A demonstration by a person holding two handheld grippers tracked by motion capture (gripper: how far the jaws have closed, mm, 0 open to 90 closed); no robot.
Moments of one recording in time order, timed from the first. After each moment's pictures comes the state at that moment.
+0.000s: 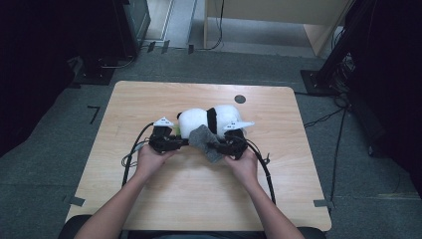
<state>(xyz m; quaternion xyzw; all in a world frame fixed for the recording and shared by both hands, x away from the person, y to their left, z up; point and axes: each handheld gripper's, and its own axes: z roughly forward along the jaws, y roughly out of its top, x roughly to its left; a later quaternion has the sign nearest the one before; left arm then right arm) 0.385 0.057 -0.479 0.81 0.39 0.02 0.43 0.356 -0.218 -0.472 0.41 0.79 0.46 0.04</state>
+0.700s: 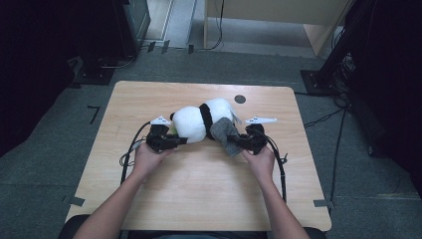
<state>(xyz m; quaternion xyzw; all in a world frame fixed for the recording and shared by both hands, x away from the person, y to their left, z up) 0.390 0.064 -0.481 0.81 0.40 0.01 0.43 0.366 -0.278 -0.469 0.48 0.75 0.45 0.06</state>
